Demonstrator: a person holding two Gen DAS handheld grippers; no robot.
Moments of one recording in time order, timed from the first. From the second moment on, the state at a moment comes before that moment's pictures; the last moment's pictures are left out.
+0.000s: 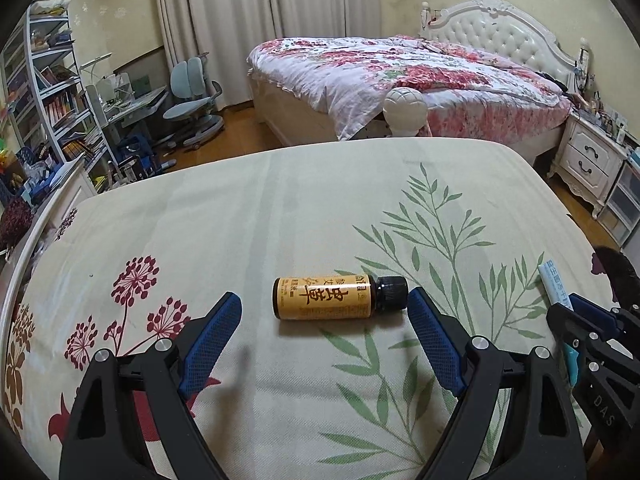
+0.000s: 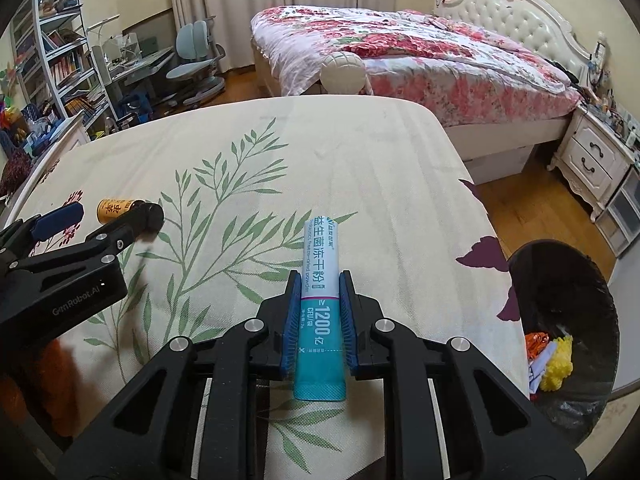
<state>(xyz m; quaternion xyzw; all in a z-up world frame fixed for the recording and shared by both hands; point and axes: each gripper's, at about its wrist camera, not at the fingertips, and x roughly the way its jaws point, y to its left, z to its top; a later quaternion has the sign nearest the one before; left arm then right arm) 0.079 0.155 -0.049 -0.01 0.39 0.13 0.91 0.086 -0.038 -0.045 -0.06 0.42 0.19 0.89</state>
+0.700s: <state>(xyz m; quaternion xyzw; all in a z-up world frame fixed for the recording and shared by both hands) 0.089 0.155 -0.054 -0.01 0.41 0.11 0.90 0.089 -0.039 -0.042 -0.05 0.42 0.18 0.89</state>
